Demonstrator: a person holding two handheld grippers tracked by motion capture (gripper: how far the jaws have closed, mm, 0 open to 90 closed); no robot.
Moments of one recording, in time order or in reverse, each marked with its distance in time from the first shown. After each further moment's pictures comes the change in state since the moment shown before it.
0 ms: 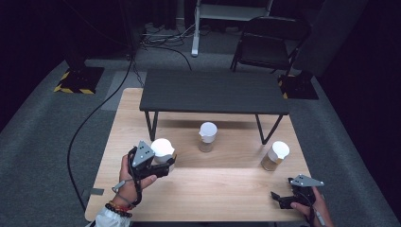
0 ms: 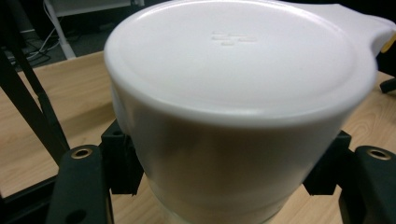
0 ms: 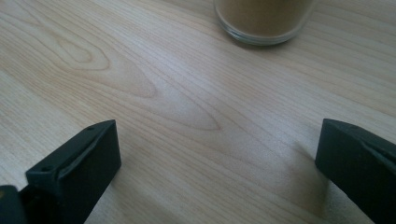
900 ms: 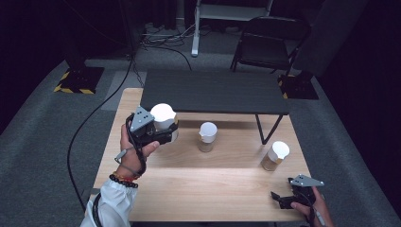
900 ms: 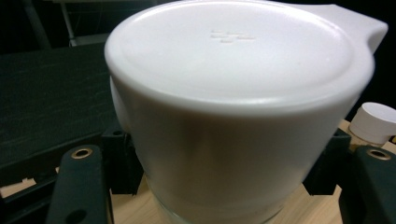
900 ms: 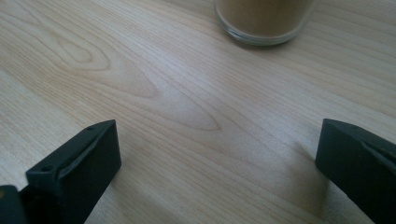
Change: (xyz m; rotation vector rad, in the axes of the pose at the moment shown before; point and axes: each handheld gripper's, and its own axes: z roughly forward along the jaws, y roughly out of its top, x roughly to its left) left arm 0.013 0.074 0.009 -0.121 0.043 -0.018; right arm -0.001 0.000 0.000 0.001 0.003 -0.001
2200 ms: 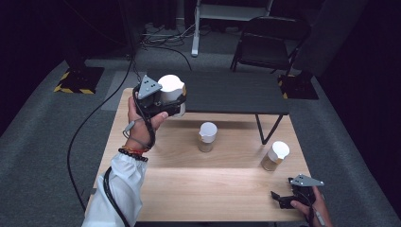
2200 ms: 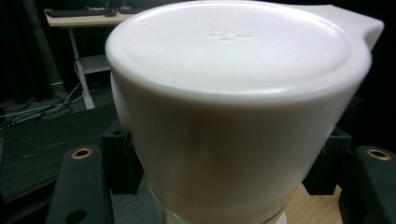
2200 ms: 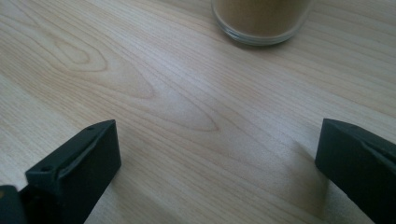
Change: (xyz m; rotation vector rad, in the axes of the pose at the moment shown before) left arm 0.005 0.060 0.033 -0.048 0.013 -0.001; right arm 0.001 0.001 0.000 0.001 -0.008 0.008
